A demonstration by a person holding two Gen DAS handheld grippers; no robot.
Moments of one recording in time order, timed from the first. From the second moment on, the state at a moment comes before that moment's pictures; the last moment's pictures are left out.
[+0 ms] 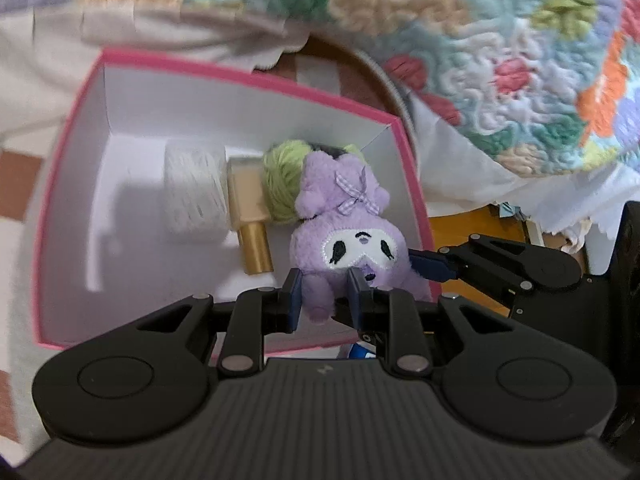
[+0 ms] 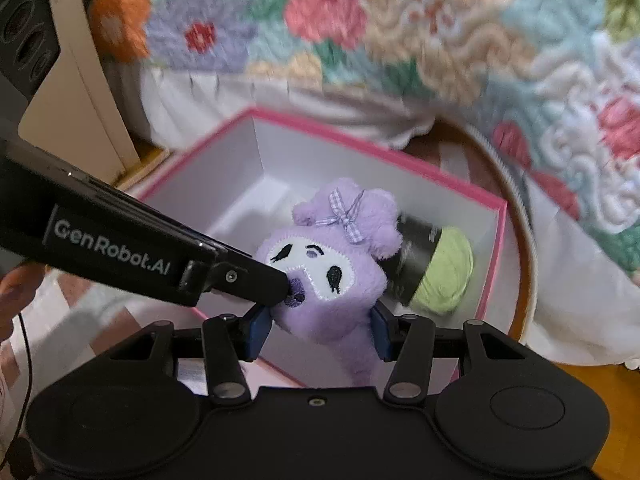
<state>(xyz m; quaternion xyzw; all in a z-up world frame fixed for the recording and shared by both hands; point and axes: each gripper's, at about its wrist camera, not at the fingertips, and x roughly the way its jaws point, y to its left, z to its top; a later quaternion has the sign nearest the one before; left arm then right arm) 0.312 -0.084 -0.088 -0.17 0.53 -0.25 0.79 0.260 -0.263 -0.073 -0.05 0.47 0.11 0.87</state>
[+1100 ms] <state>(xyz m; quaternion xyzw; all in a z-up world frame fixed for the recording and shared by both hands) 0.301 -0.105 -0.092 -0.14 0.55 -0.22 0.79 0.262 -0.281 -0.071 -0.07 0.53 0.08 0.84</state>
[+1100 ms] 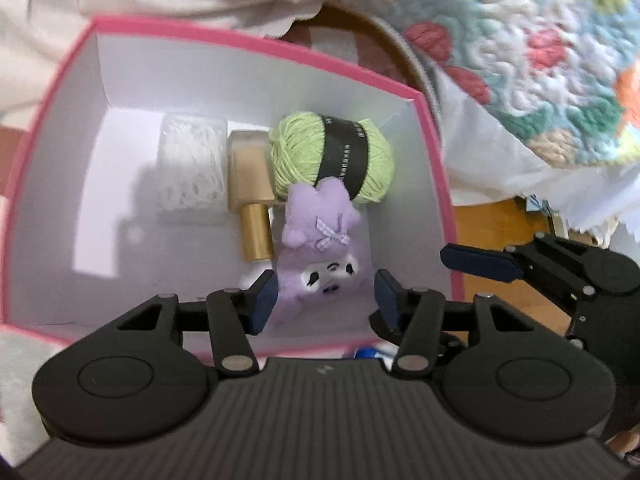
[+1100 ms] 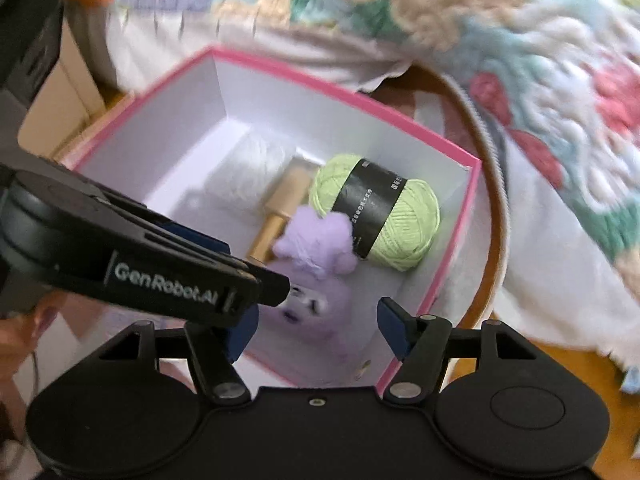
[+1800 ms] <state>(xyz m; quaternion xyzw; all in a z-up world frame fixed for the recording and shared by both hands) 0.182 -0.060 0.037 -0.06 0.51 -0.26 0.82 0.133 -0.255 0.050 0.01 0.44 0.08 0.89</state>
